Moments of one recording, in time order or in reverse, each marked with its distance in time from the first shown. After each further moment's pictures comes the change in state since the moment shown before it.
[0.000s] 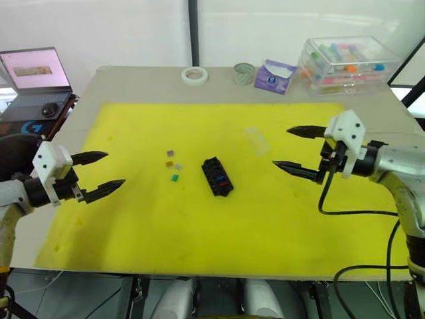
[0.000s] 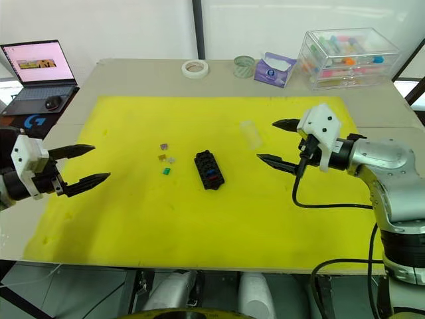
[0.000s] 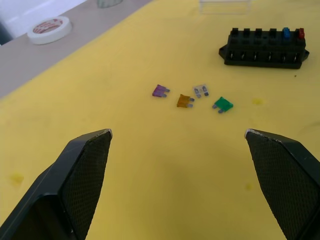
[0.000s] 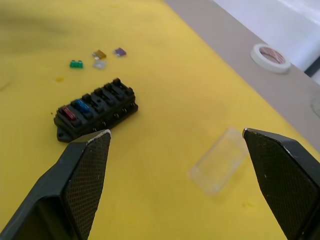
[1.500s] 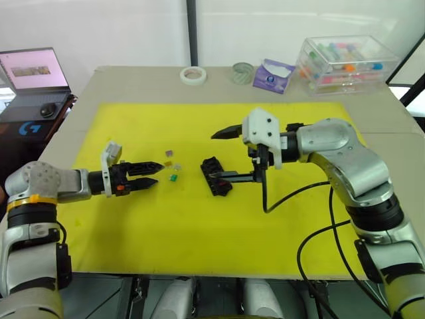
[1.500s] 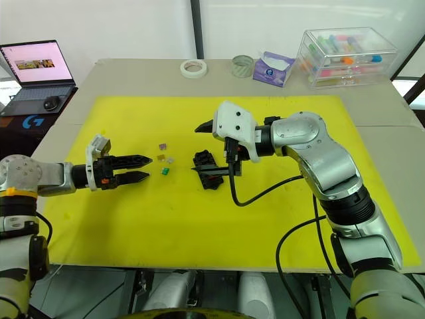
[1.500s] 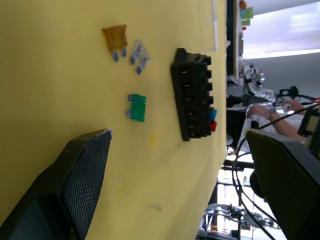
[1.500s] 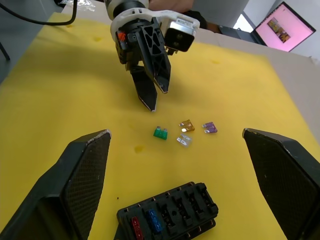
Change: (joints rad) left arm -0.620 -0.175 -0.141 0.572 -0.436 1.312 0.327; right arm -0.363 0.189 0.396 -0.004 -0.065 0.081 0.050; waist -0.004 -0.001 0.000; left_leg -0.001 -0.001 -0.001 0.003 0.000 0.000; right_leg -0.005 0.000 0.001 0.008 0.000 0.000
